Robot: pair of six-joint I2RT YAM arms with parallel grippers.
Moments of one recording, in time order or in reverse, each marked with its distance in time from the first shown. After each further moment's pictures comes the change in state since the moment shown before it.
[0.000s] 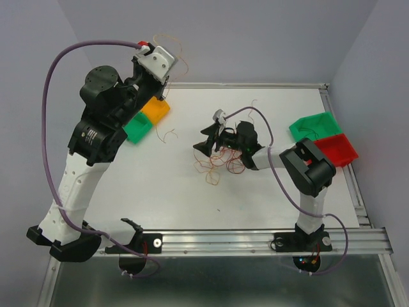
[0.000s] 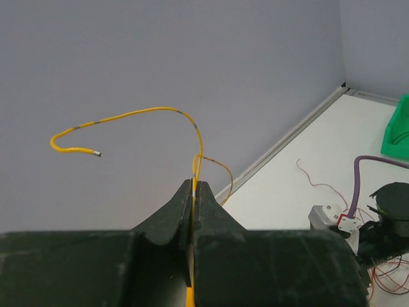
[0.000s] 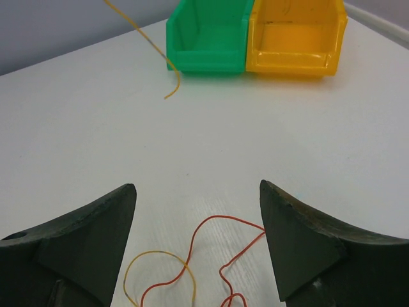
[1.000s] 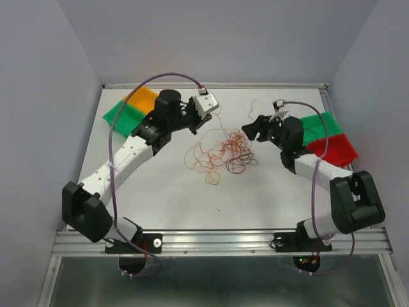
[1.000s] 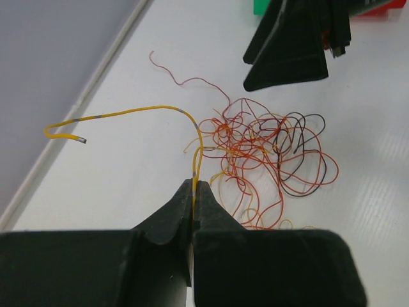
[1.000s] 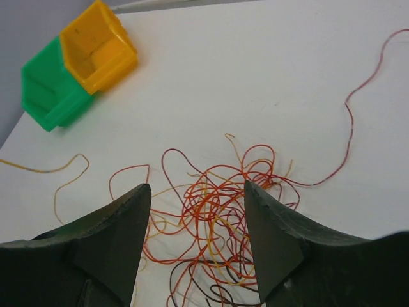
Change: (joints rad) left arm -0.007 0.212 -0.558 0.264 0.333 0.001; right arm -0.340 -0.497 -0.236 -0.439 0.314 0.306
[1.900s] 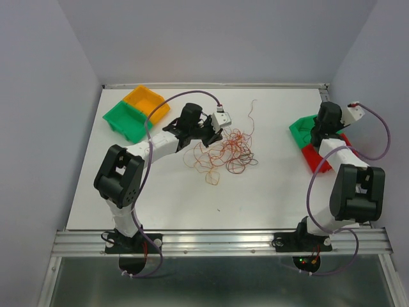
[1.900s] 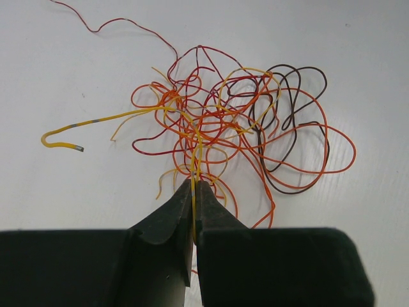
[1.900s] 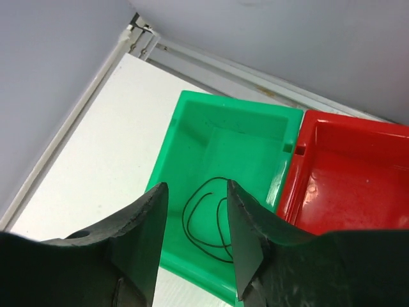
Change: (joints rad) left arm -0.013 0.333 -0.051 0.186 0.112 0.018; right arm -0.409 0.113 0.208 -0.315 0.903 0.289
